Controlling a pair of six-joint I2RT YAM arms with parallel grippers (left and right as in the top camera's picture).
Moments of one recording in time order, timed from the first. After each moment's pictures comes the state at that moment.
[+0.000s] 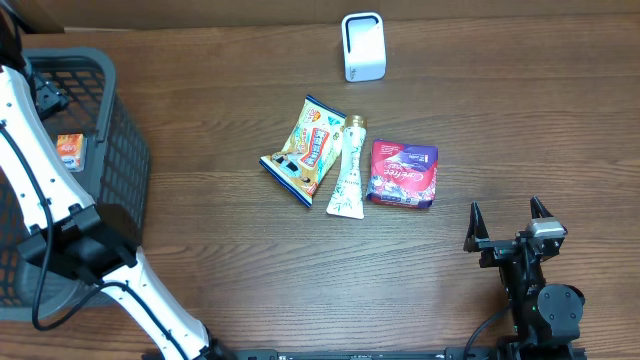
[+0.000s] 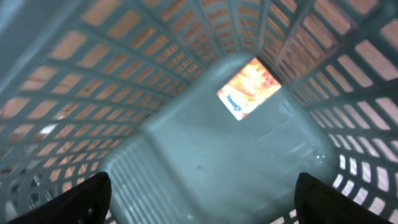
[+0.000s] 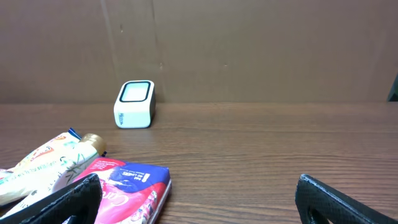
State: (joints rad) left arm 0.51 2.26 2.65 -1.62 -0.39 -0.28; right arm 0.06 0.01 0.02 -0.03 -0.03 0.04
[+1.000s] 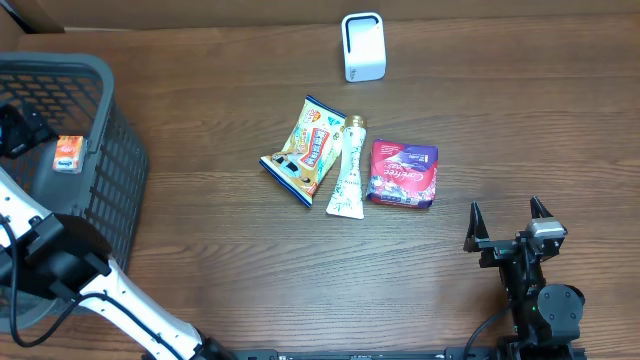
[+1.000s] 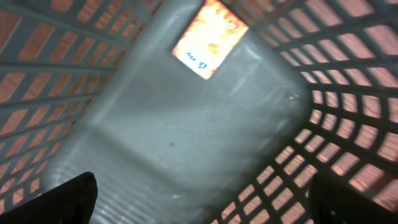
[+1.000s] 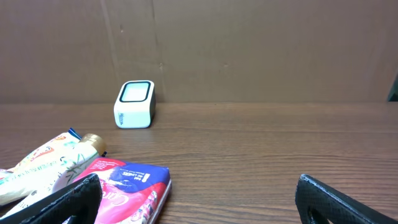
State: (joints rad) left arm 0.73 2.30 2.64 -1.69 0.06 0.08; right arm 0.06 0.01 0.02 -0.03 -0.03 0.04
